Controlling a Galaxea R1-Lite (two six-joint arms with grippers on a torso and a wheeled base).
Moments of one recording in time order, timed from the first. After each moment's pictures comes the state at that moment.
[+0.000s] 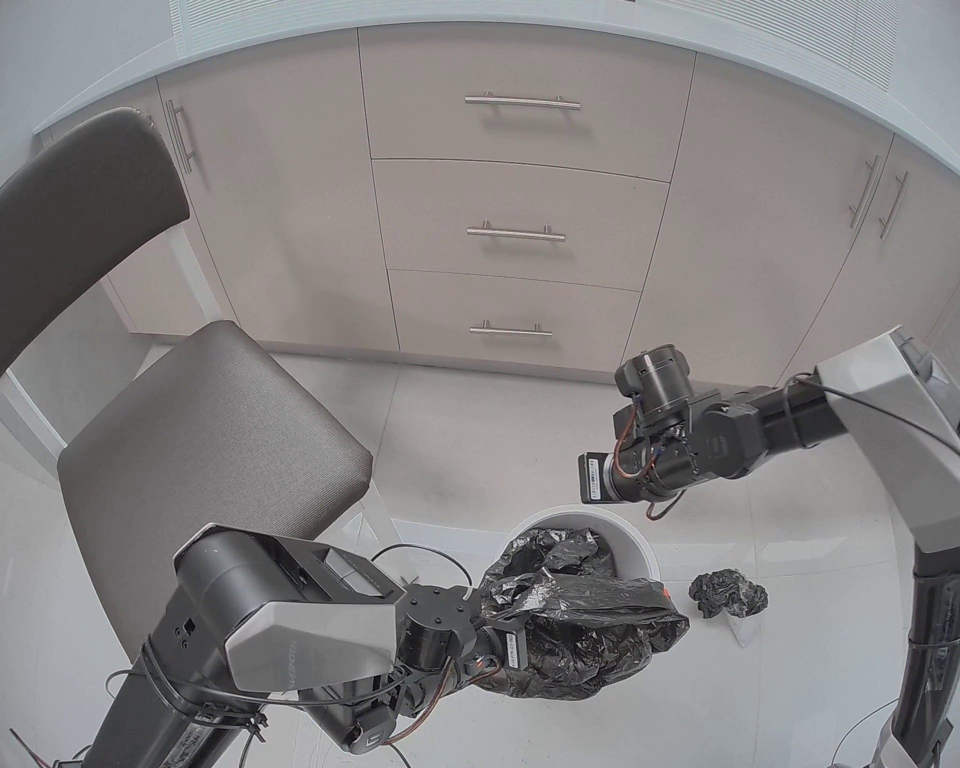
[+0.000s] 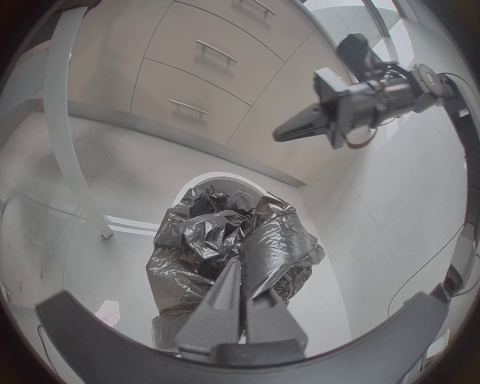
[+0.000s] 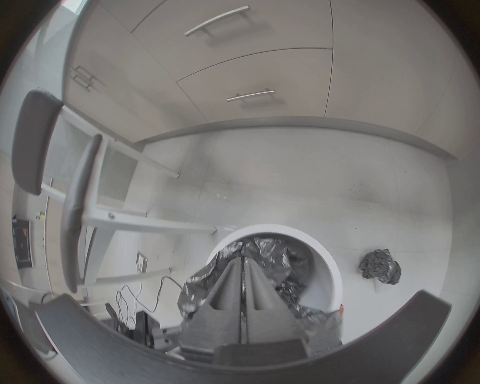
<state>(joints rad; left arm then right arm) -0.76 2.60 -0.73 -1.49 0.00 -0.46 0.45 2.27 -1.48 0.03 0.05 0.33</state>
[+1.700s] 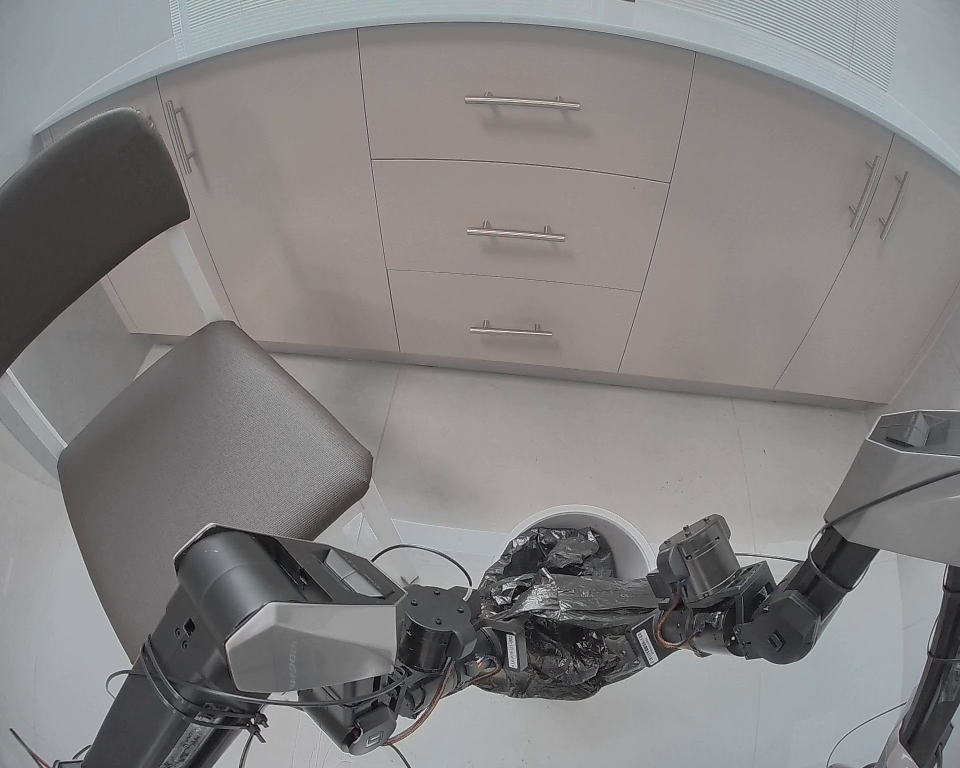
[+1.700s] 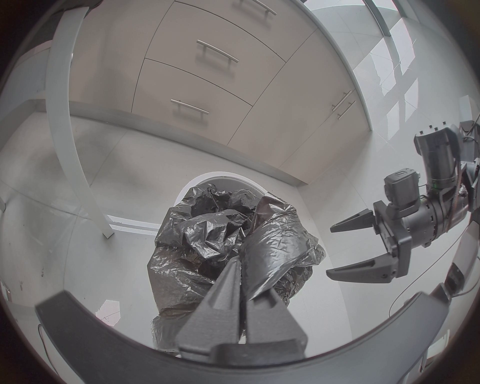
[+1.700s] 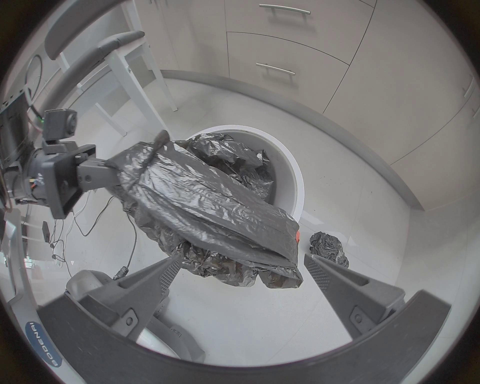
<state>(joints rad) -0.76 2.60 -0.73 -1.49 0.00 -0.46 0.57 2.14 -0.59 -0.63 -0.23 0.00</state>
